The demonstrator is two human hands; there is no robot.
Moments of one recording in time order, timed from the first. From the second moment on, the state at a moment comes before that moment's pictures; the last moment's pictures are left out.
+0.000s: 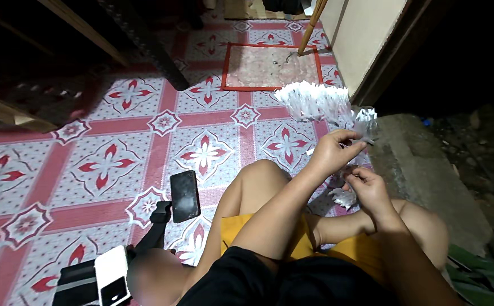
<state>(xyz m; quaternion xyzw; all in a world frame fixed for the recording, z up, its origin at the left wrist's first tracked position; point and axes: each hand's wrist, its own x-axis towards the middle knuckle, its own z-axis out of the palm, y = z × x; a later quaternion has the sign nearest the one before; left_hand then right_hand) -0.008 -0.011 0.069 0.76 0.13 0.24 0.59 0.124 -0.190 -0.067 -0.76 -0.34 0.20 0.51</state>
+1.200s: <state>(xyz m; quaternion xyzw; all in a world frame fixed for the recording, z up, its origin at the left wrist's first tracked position) -0.008 -0.026 0.071 0.76 0.08 0.31 0.57 0.109 -0.180 -0.039 -0.75 -0.36 0.08 0.56</state>
